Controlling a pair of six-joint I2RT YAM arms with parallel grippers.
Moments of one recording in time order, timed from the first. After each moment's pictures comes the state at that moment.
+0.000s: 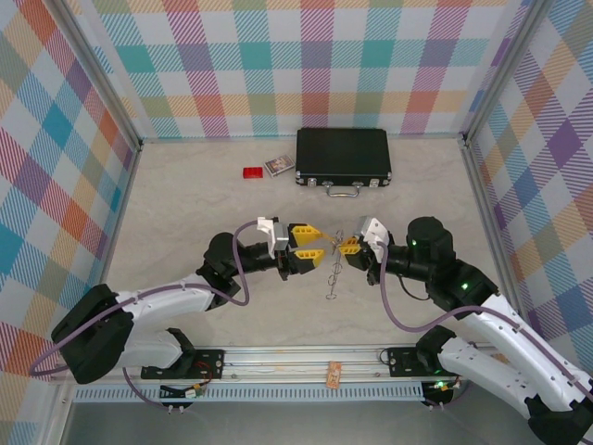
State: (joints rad) left arm -0.80 1.24 0.53 0.95 0.59 -0.15; right arm 0.68 0.73 0.81 -0.45 -0.42 -0.23
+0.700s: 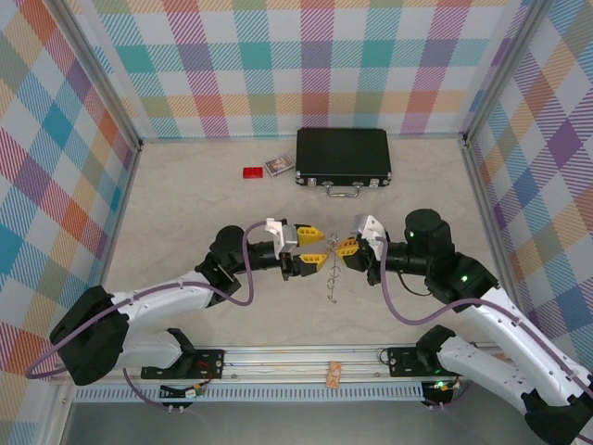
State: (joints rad) left arm -0.80 1.24 0.58 0.78 0.64 -0.03; right arm 0.66 0.78 0.88 -0.52 -0.53 -0.23
